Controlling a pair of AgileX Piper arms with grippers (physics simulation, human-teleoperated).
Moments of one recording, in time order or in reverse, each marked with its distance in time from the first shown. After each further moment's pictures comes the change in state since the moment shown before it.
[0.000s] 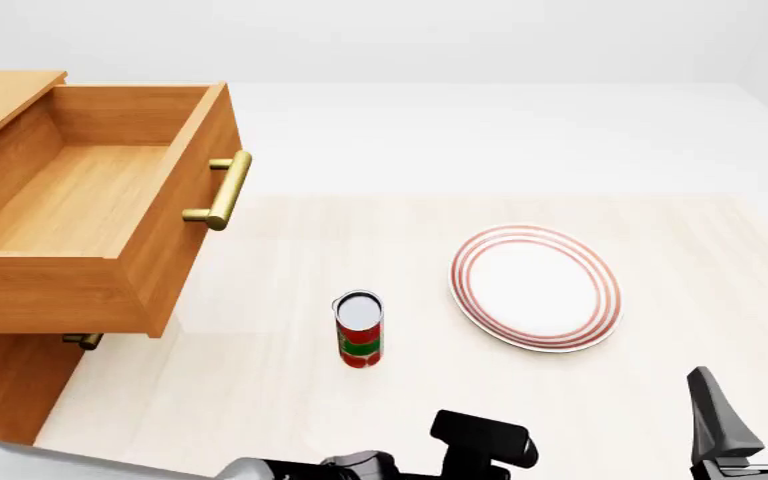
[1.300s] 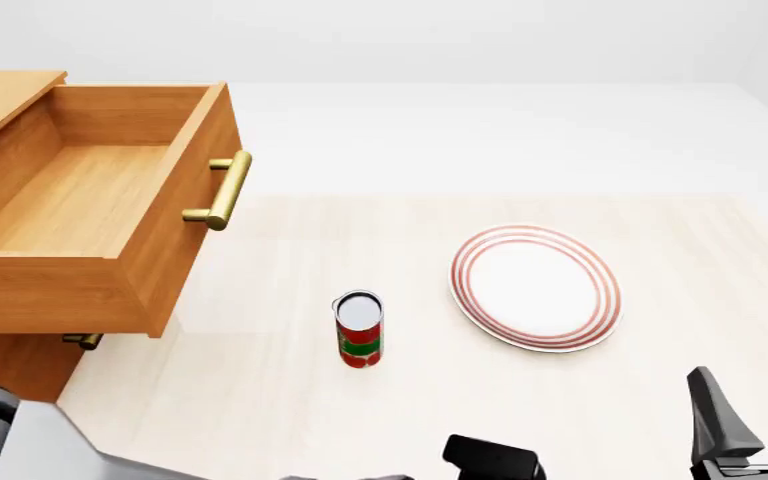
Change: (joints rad) left arm -0.021 0.118 -0.017 -0.070 -0.044; right arm 0.000 0.000 0.000 0.000 0.000
